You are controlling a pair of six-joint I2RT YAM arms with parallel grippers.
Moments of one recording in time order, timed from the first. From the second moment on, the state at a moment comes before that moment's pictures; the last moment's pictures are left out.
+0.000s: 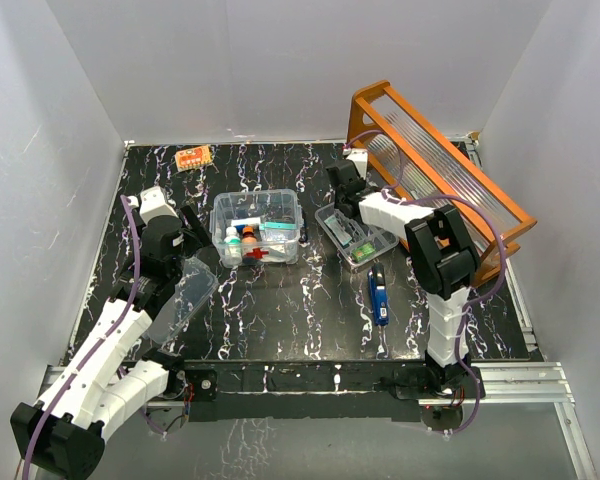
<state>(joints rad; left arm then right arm) -0.36 0.83 0.75 -0.37 -0.47 -0.47 0.46 2.02 1.40 -0.14 0.48 0.36</state>
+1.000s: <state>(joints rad) -0.36 0.83 0.75 -0.37 -0.47 -0.47 0.46 1.88 1.33 -0.23 0.31 0.17</state>
